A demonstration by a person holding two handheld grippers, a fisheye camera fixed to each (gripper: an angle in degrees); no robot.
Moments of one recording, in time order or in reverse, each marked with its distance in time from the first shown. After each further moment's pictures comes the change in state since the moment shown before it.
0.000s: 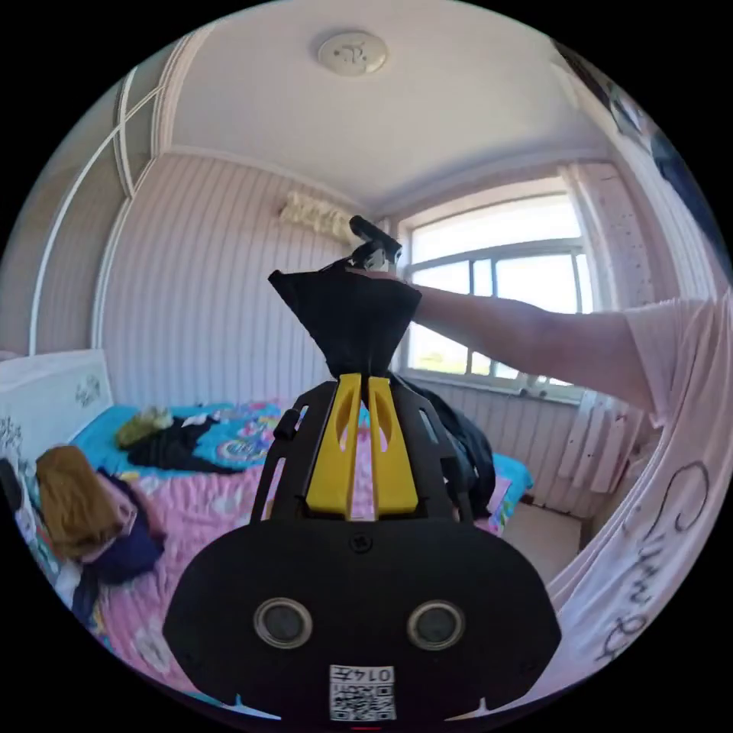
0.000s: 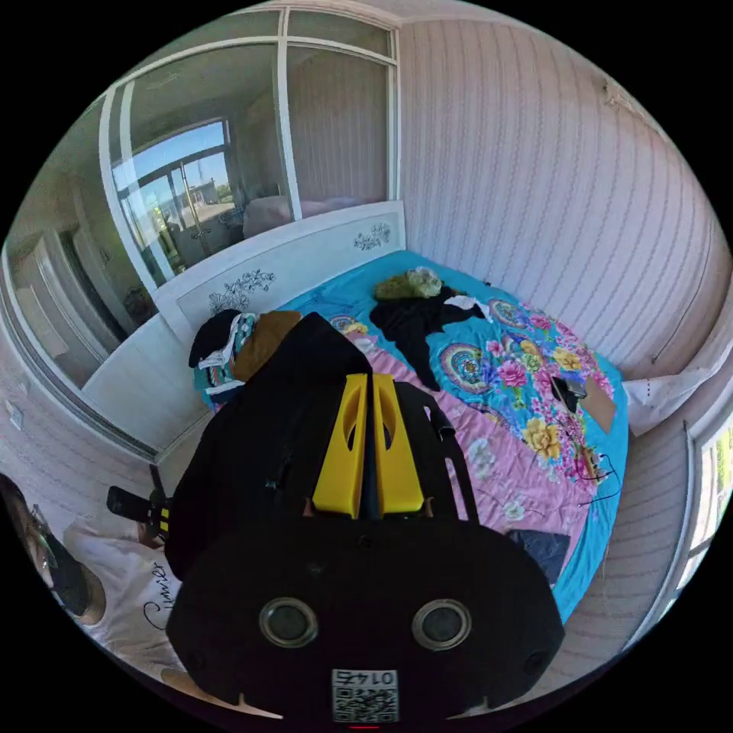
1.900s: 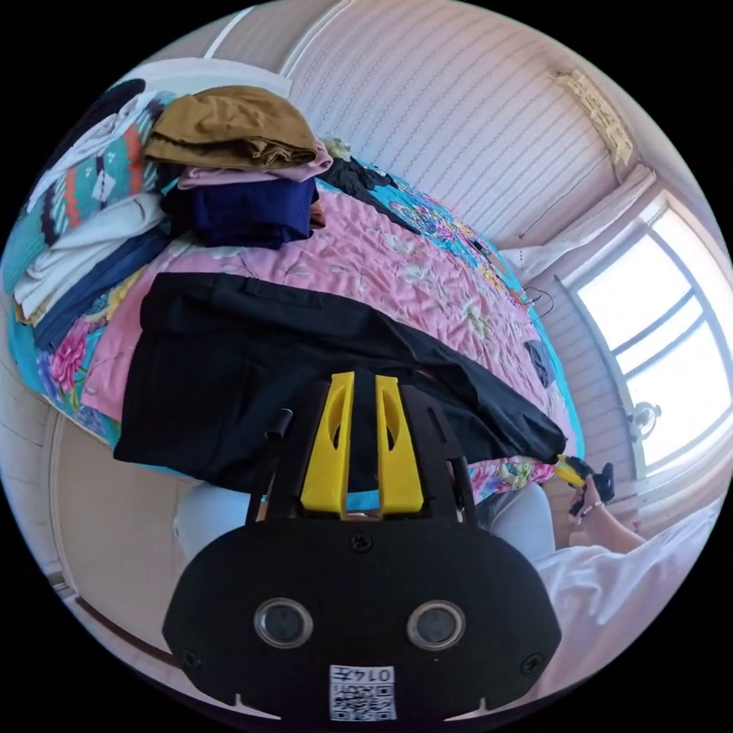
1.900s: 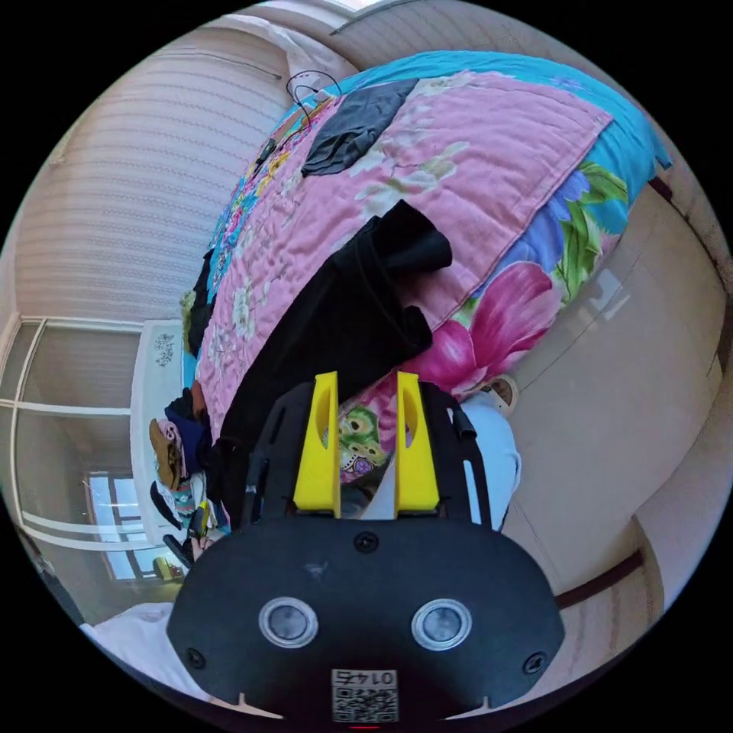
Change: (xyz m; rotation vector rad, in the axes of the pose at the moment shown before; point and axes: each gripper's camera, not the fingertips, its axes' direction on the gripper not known) left arm -0.309 0.244 -0.025 -0.563 -0.242 -0.693; right arm 0.300 0.813 -0.077 0.190 -0.012 1.401
